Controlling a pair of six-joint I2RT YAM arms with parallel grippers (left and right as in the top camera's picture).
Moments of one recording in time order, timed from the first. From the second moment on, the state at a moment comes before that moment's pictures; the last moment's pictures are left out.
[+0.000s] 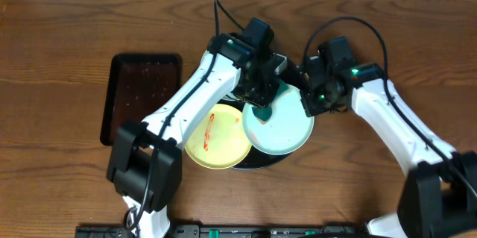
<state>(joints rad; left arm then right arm) -0.56 1.93 1.64 -1.10 0.39 -0.04 0.30 1.68 1.18 -0.83 -0.19 -0.01</state>
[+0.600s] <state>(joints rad) -0.56 2.09 1.64 -1.07 0.38 -0.03 0.25 1.80 1.18 -0.83 -0.21 0.02</state>
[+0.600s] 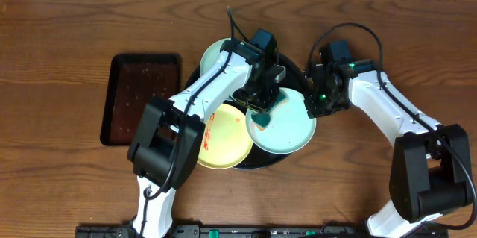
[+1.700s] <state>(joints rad) -0.56 2.18 1.64 -1.07 0.41 -0.09 0.23 1.80 1.18 -0.83 -0.18 0.03</state>
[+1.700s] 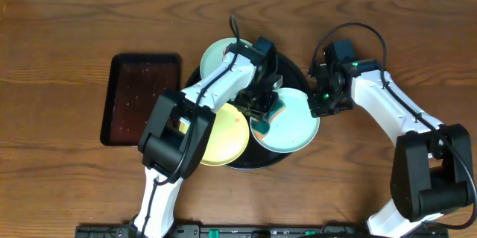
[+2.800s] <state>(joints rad) -0.40 1.92 1.69 -0.91 0.30 -0.20 0.23 1.80 1.18 -0.82 -0.17 0.06</state>
